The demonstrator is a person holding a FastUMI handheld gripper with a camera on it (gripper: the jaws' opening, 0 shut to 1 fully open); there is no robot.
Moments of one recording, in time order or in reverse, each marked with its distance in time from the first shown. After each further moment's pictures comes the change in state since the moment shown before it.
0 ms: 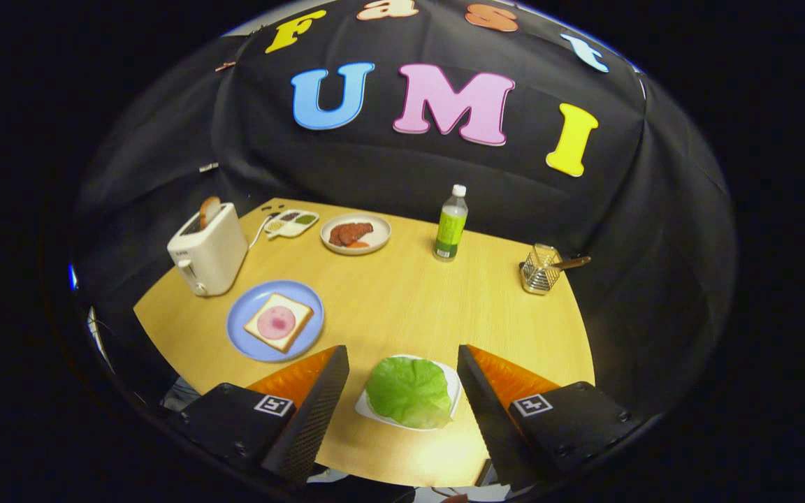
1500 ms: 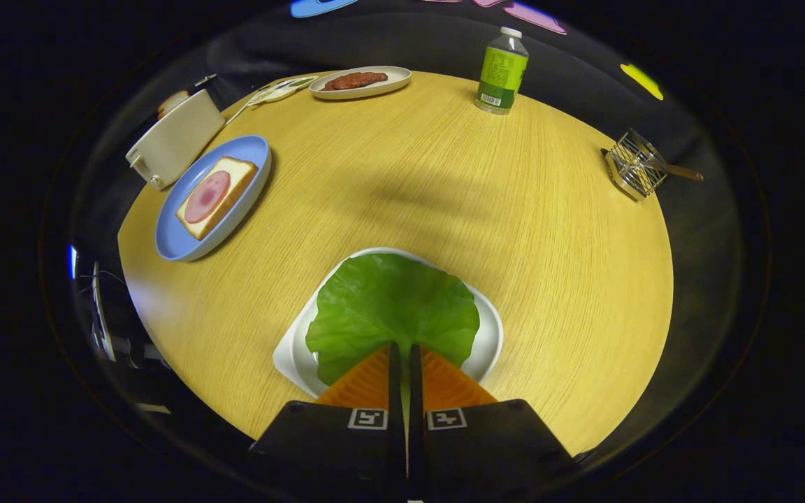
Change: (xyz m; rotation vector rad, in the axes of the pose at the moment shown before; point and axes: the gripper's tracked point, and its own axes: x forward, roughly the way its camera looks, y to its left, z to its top) arm 0.121 -0.017 -0.130 -0.054 0.481 0.172
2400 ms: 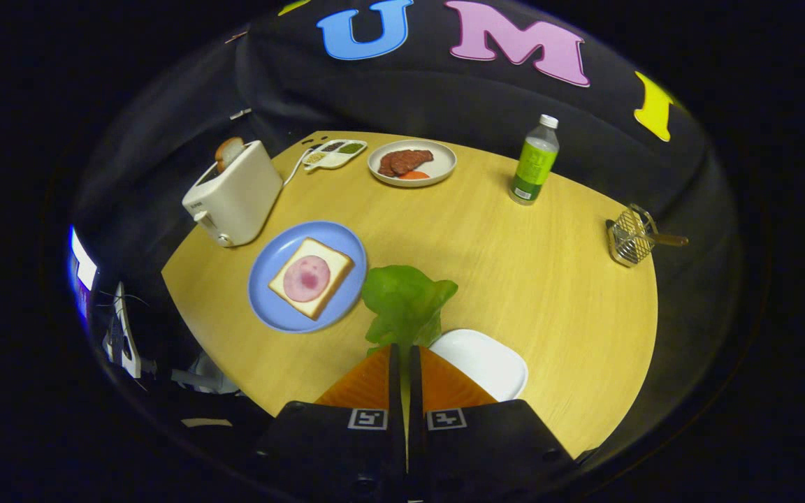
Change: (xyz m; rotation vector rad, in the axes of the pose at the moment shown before) arm -0.095 0.103 0.101 -0.028 -0.220 0.090
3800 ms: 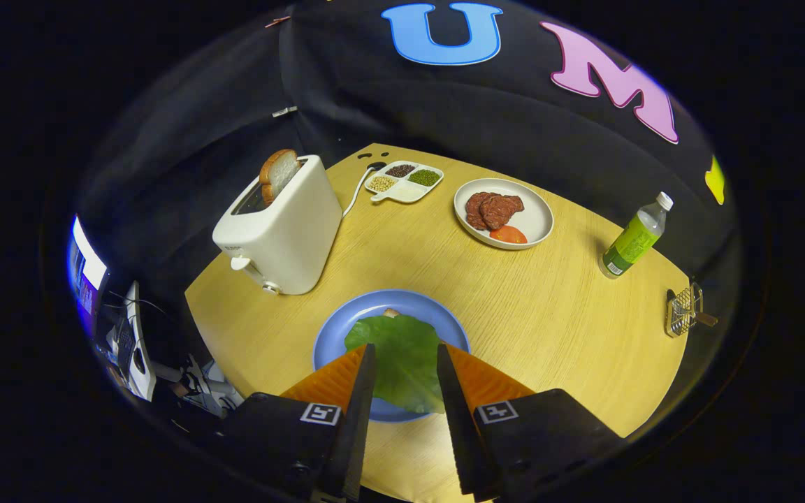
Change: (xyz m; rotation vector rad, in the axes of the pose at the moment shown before) arm 0.061 0.109 0.098 -0.089 -0.045 0.084
